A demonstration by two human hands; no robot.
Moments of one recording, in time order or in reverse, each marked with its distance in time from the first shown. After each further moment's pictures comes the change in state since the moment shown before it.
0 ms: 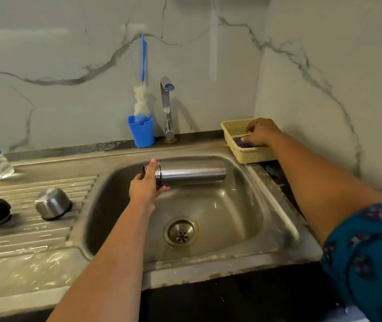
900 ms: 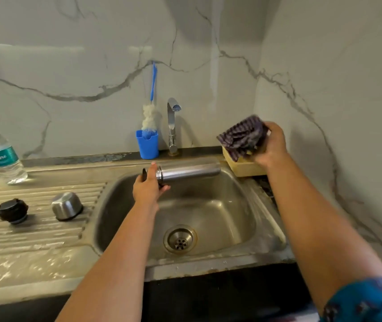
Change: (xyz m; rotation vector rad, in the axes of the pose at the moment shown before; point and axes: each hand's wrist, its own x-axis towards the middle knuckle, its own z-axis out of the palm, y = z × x) left_hand -0.021 0.017 -0.001 -0.167 0.004 0.041; right_hand -0.100 -0.046 -0.050 1.880 -0.103 0.269
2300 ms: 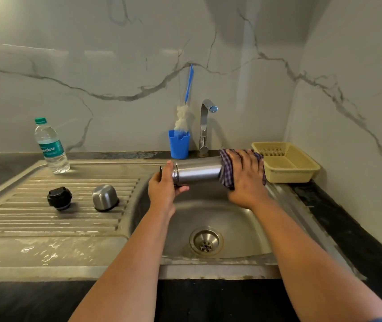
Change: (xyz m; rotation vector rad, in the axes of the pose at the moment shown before) left_hand 0.002 0.017 -0.036 -0.060 -0.027 0.198; right_hand -0.009 0.133 0.016 -1.821 -0.113 -0.867
